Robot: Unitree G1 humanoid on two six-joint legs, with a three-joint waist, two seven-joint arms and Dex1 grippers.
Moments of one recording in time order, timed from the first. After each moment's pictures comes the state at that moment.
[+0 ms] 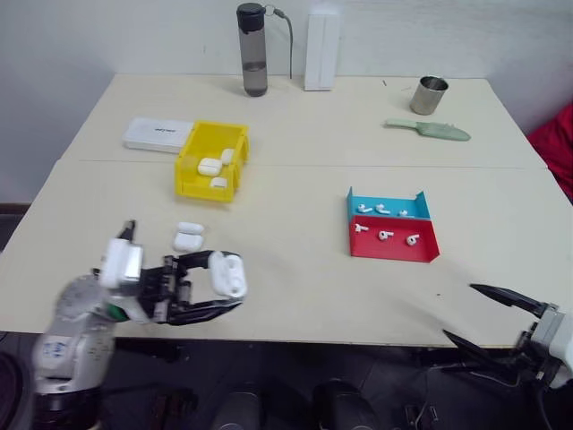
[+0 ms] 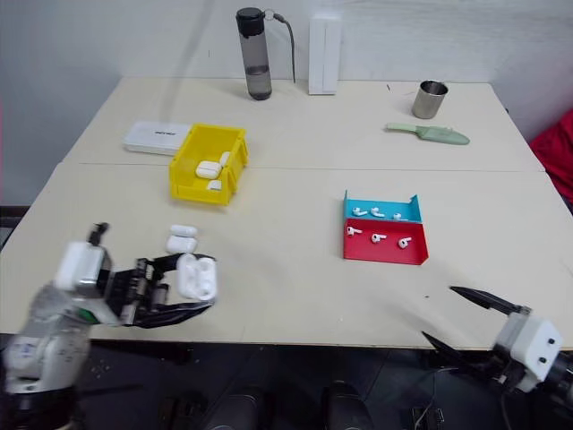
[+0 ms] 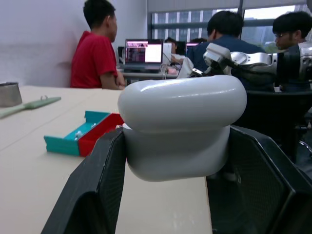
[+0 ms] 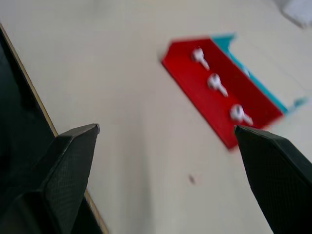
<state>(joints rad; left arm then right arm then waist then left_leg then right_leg) -0.06 0.46 0.21 -0.34 -0.68 0.19 -1.29 0.57 -0.72 -0.59 -0.24 0.45 -0.25 1.08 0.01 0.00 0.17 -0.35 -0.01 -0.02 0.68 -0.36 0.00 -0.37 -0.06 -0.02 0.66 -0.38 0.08</state>
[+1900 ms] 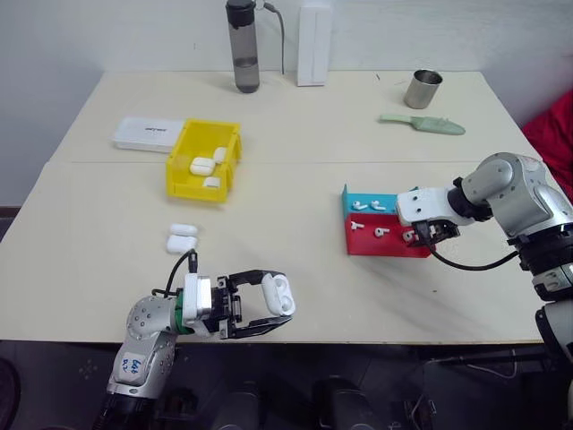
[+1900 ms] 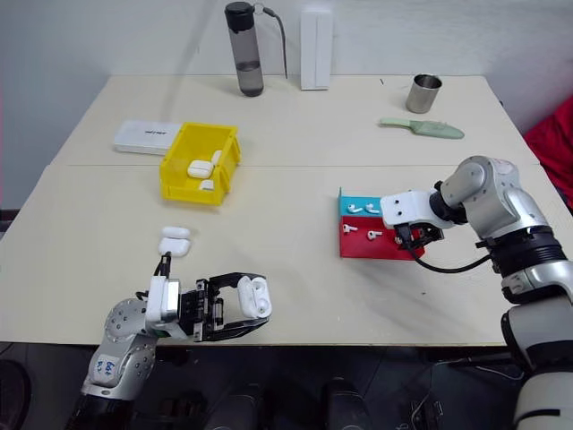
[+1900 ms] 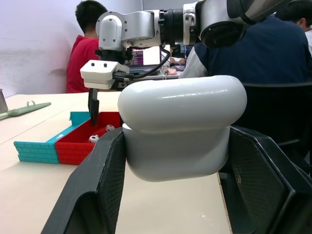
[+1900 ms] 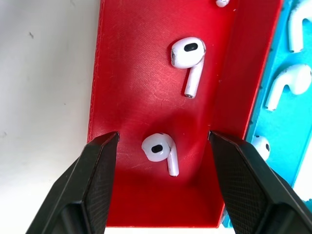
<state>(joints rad) -0.04 0.38 -0.04 -0.20 -0.52 -0.13 -1.18 -1.00 -0.89 0.47 0.57 -0.30 -0.09 1.44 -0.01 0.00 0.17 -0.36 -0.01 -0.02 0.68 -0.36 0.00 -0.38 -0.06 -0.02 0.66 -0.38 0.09</state>
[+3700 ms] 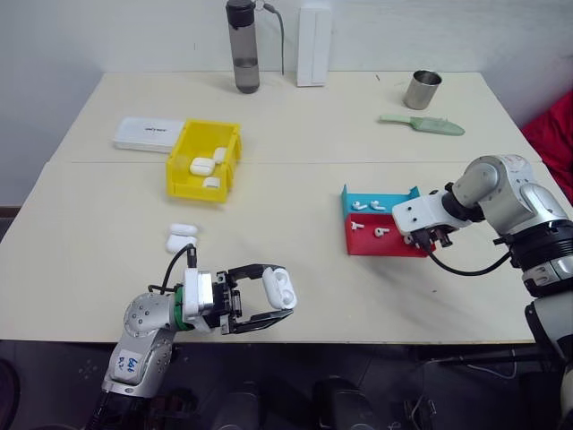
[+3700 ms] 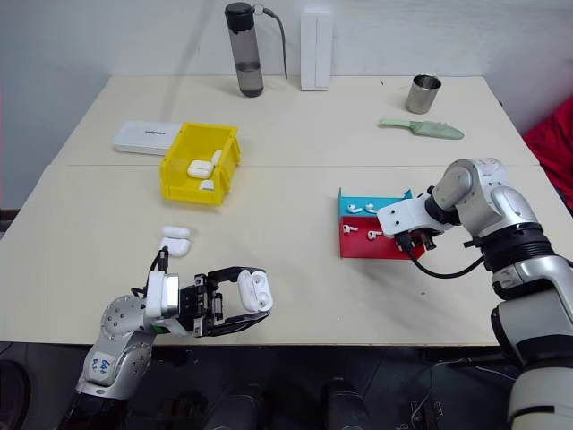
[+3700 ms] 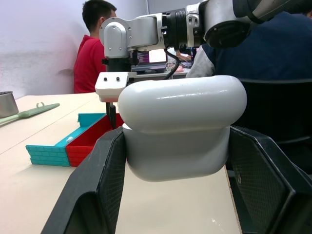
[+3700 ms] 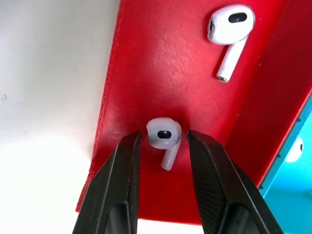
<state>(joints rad) -0.05 0.41 -0.05 -0.25 -0.52 -0.12 -1.12 -1.02 -0.83 0.47 0.63 -0.41 -0.15 1.50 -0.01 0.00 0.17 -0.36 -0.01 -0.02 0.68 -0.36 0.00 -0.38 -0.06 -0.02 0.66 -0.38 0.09</state>
